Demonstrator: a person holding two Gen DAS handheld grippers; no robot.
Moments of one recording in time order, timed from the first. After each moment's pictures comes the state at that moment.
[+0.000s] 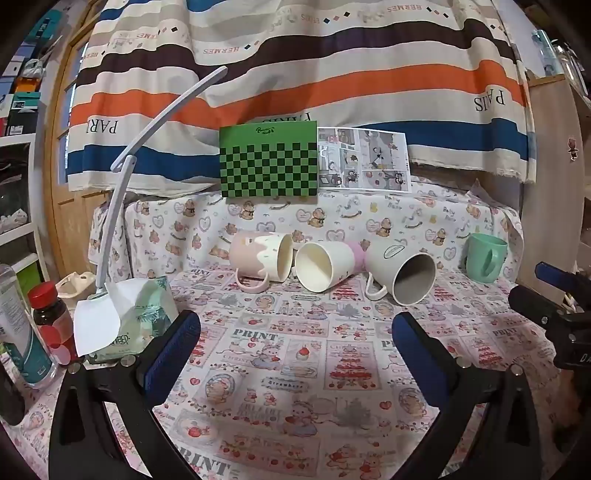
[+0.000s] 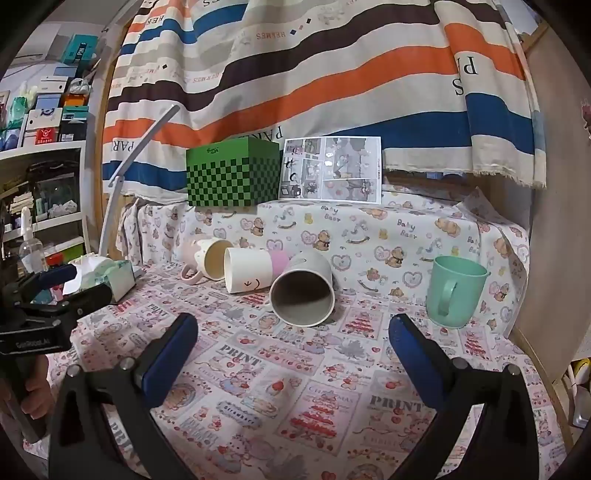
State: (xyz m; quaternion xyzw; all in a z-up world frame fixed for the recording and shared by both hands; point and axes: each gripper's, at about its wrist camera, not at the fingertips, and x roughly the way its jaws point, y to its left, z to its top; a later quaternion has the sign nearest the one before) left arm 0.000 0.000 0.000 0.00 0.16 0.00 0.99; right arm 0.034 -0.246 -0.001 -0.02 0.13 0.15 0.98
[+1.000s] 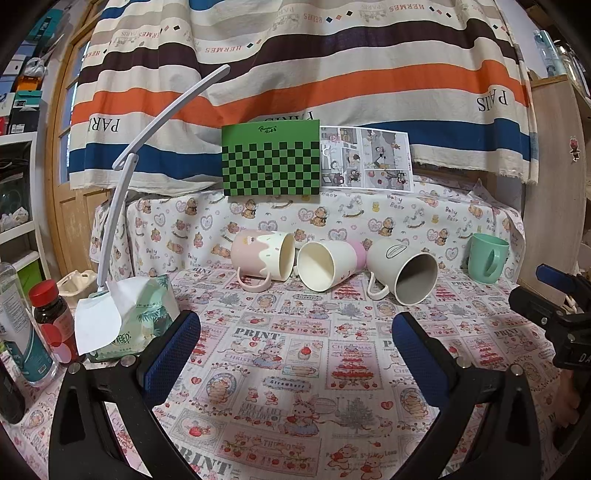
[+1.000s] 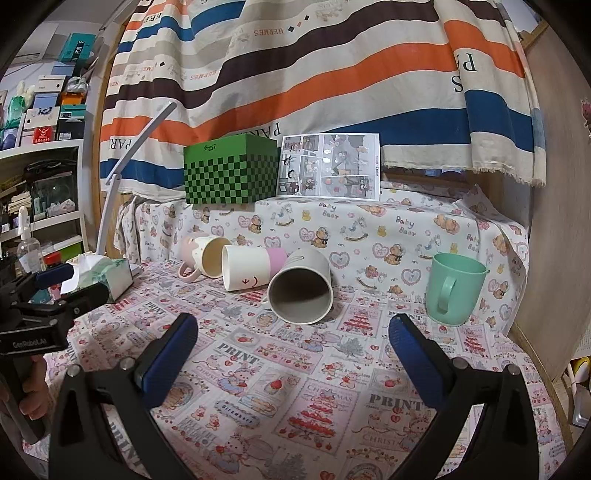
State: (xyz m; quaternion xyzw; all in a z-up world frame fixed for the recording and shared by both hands) left arm 0.001 0.001 -0.001 0.00 0.16 0.00 0.99; right arm 0.036 -0.245 -0.002 -0.02 0.14 0.14 0.98
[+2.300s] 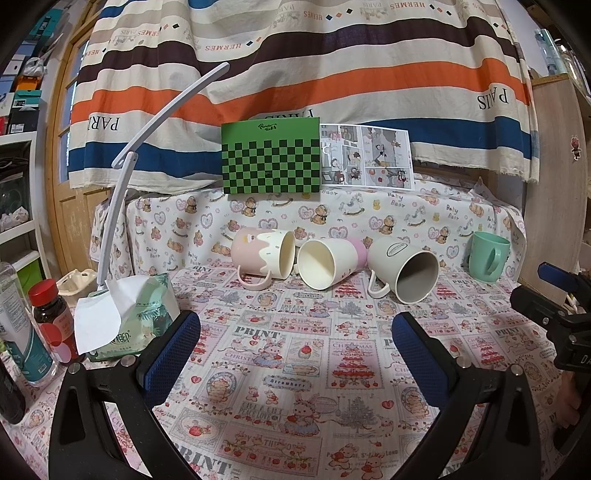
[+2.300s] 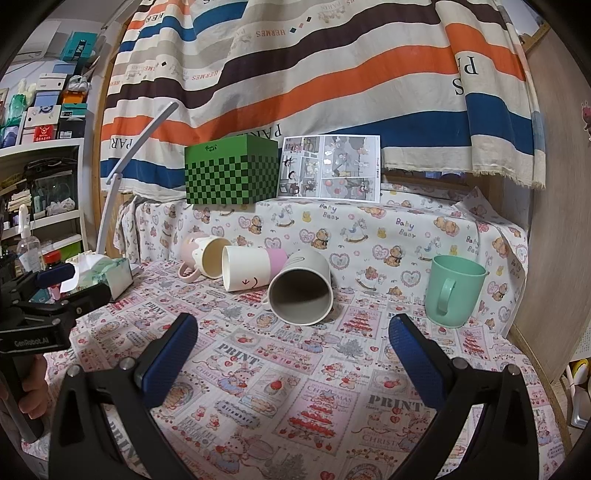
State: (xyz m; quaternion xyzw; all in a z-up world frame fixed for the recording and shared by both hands) left arm 0.002 0.002 -0.003 0.00 0.16 0.00 0.99; right arm 0.036 -0.244 -0.001 -0.02 0.14 0.14 0.98
